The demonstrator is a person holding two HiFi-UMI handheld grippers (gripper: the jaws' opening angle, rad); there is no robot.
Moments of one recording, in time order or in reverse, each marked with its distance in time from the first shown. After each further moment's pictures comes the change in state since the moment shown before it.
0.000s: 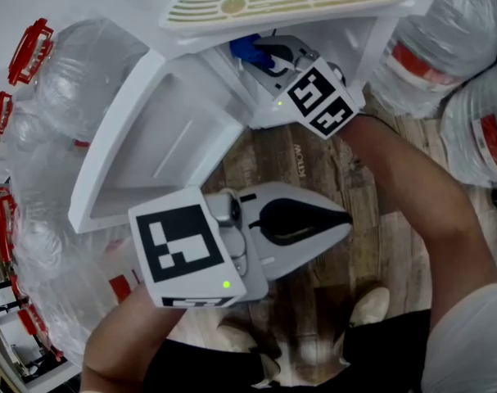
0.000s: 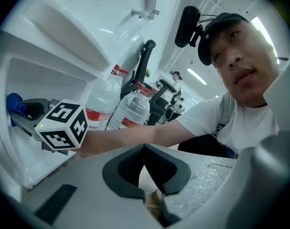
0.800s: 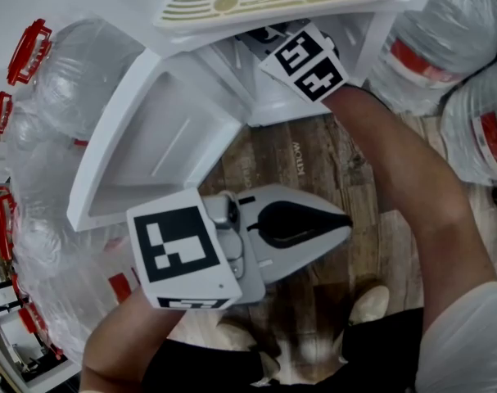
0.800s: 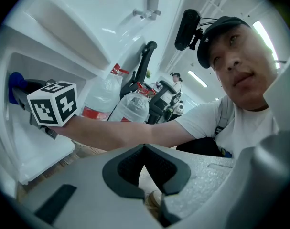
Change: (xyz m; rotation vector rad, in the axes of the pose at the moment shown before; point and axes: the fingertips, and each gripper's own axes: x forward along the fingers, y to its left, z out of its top) left arm 0.003 -0.003 0.000 -0.031 -0.013 -0.009; right arm 0.021 -0.050 0.016 0.029 -0.007 -0.089
